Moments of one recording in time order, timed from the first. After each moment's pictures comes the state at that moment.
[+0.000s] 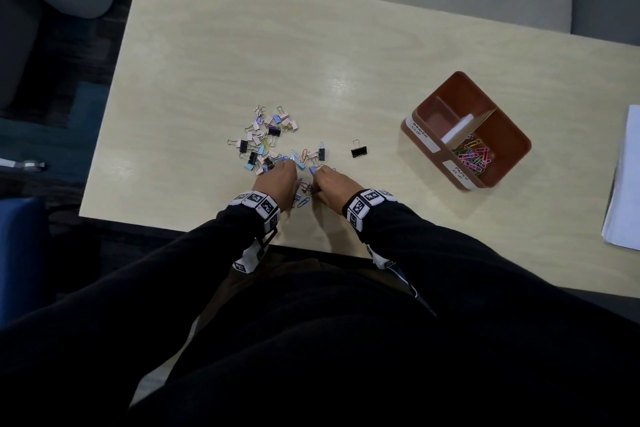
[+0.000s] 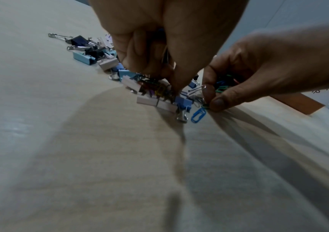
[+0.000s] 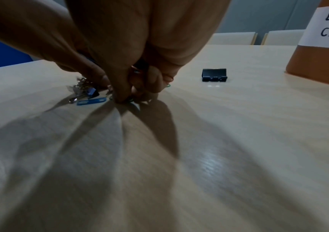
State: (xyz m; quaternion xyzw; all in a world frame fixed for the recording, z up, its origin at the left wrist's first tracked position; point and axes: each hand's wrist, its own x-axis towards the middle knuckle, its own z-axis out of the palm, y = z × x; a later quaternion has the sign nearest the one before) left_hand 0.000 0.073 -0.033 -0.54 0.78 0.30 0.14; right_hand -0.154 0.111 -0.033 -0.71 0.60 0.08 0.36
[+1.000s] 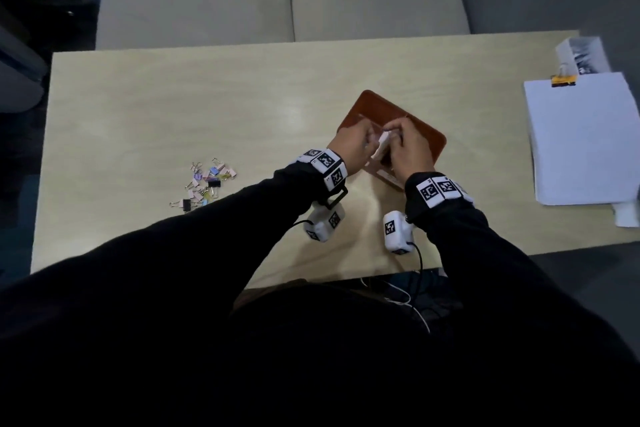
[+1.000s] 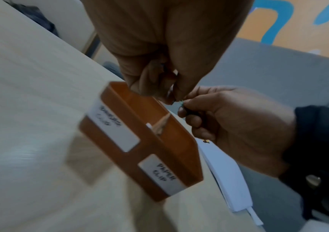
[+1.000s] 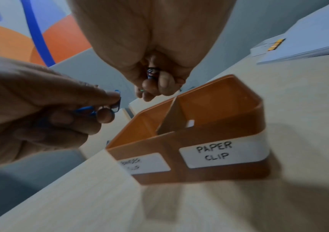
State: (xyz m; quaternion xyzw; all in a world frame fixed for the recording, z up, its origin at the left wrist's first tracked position) left_hand -0.247 0.051 0.075 -0.36 0.82 0.45 -0.02; right_hand -0.364 0.138 0.057 -0.37 0.85 -0.31 0.21
